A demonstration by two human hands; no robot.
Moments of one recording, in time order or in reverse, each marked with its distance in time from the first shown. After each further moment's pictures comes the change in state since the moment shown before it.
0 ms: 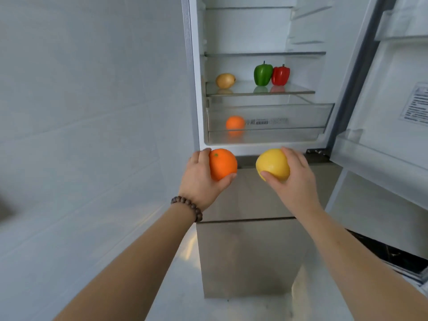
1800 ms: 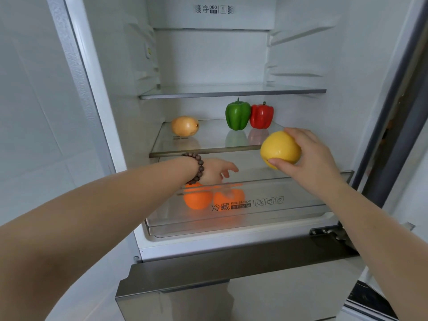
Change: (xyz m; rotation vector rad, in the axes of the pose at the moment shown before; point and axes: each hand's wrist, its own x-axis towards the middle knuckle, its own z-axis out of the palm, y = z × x) left_hand 0.371 0.017 0.145 0.308 -0.975 0.173; right_hand 0.307 0.137 0.032 -0.112 -0.022 -0.145
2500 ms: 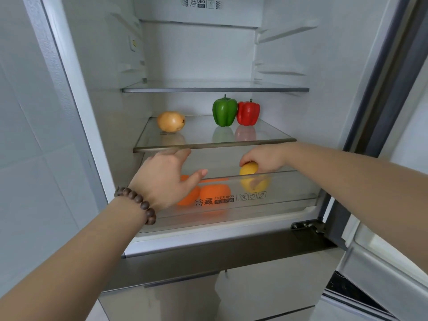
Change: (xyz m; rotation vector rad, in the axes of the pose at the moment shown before) left_hand -0.100 0.010 0.033 0.114 0.748 -0.116; right_hand 0.066 0.010 0.037 -0.514 -1.108 -0.130
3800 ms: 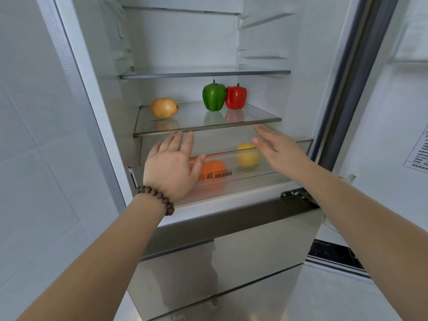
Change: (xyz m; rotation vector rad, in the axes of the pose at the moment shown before) left_hand -0.027 0.000 0.023 0.150 0.117 0.070; right_hand -0.098 -0.058 0.056 0.551 0.806 0.192
